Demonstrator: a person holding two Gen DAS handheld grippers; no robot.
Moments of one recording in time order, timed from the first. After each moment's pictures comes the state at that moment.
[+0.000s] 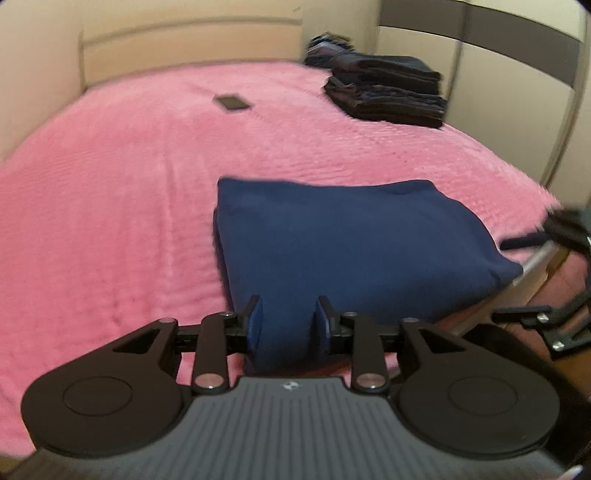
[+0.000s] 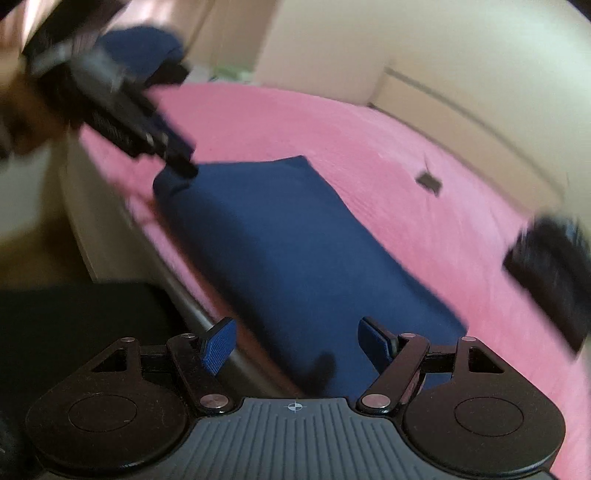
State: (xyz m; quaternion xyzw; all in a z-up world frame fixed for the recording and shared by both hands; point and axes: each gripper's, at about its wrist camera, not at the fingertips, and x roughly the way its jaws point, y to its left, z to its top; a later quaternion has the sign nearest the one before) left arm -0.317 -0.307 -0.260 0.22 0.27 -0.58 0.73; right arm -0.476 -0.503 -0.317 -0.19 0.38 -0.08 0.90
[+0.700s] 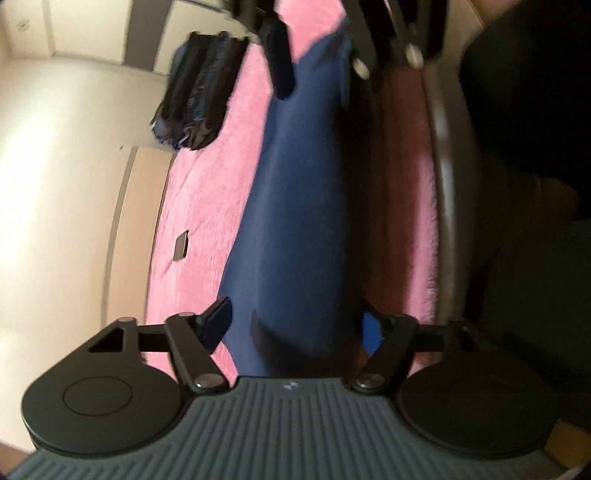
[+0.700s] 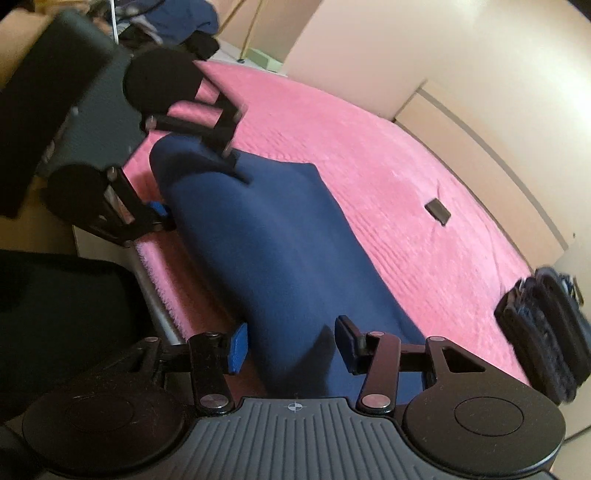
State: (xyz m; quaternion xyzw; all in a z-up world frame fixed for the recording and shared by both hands) left arm -0.425 -0.348 -0.349 0.64 -0.14 -0.52 0.54; right arm -0.457 -0.516 -0.323 -0.22 0.38 -0.07 0.90
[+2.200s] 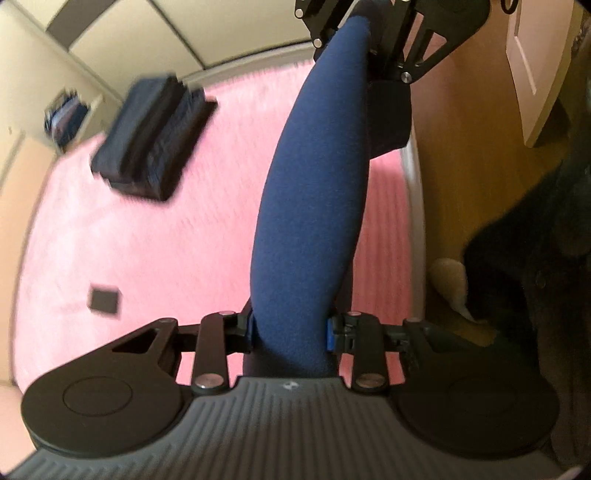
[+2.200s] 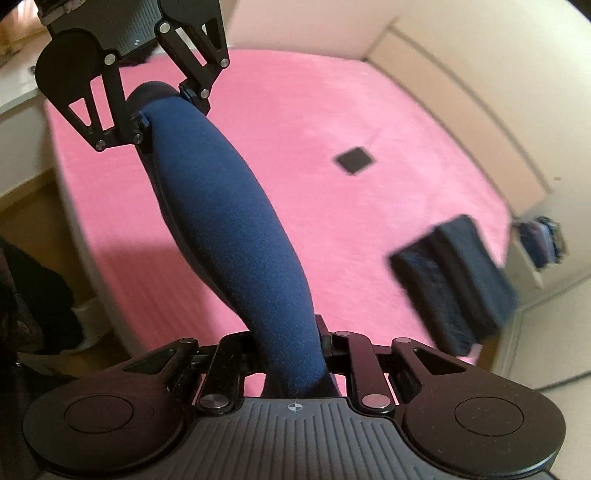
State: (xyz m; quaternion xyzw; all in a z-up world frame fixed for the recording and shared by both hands) left arm -0.453 -0.505 -0.012 0.58 0.06 -0.70 0.41; right arm -0.525 -0.693 -0.006 -0.18 0.49 -0.10 0.85
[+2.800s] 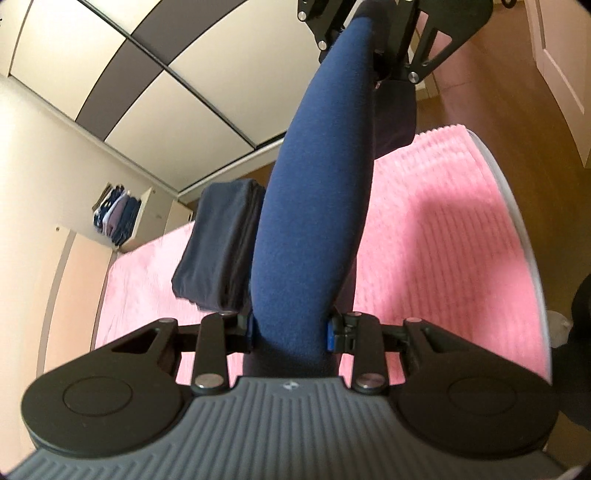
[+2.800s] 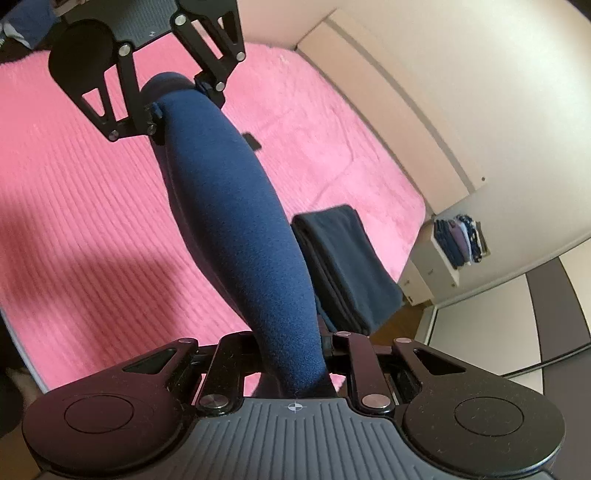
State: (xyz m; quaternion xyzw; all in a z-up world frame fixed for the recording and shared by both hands) left arm -0.465 -0.682 0.048 0.54 -0.07 -0.72 0.43; right arm -0.506 -0.822 0.055 -0.24 0.50 -0.19 0.81
